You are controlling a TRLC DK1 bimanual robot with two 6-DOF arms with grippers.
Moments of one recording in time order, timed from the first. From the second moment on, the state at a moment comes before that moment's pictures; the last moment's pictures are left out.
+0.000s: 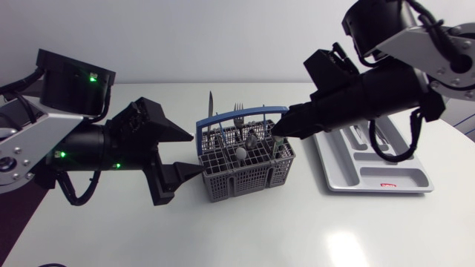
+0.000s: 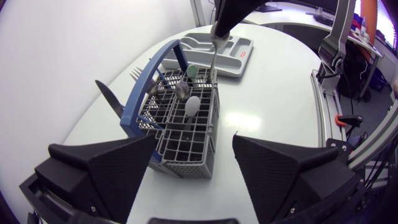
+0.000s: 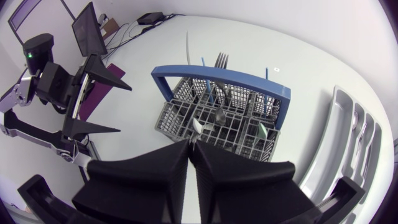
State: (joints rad) left arm -0.51 1.17 0.81 -0.32 0.35 0.55; right arm 0.48 1.33 1.15 -0.67 -0.36 0.04
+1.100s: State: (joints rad) left arm -0.64 1.32 0.95 -0.39 0.22 0.69; right arm -0.20 1.15 0.84 -0.58 -0.24 -0.30
